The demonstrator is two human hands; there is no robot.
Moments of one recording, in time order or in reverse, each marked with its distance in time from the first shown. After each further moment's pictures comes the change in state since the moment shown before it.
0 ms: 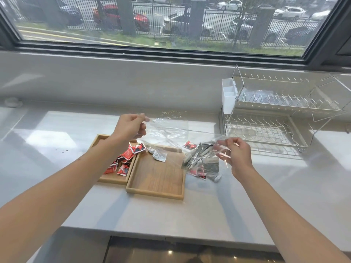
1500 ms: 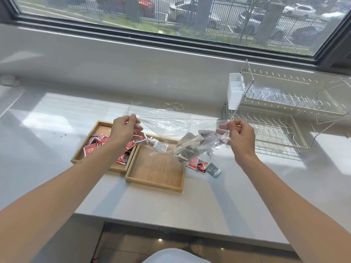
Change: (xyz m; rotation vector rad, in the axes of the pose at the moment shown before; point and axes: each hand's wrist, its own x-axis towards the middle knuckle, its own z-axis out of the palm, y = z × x) left_hand -0.007 -0.051 -0.013 -0.120 0.112 0.002; right_hand 0.008 -0.021 0.019 -0.300 -0.057 -0.291
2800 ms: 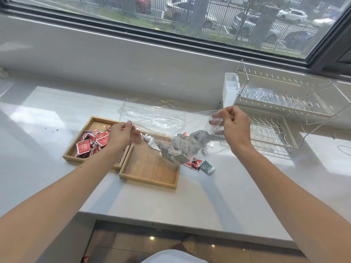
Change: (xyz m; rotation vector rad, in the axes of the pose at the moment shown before) left_hand -0.001 -0.037 0.003 -0.073 0.019 -0.099; right_hand -0.007 -0.041 0.006 -0.087 -0.070 -0.117
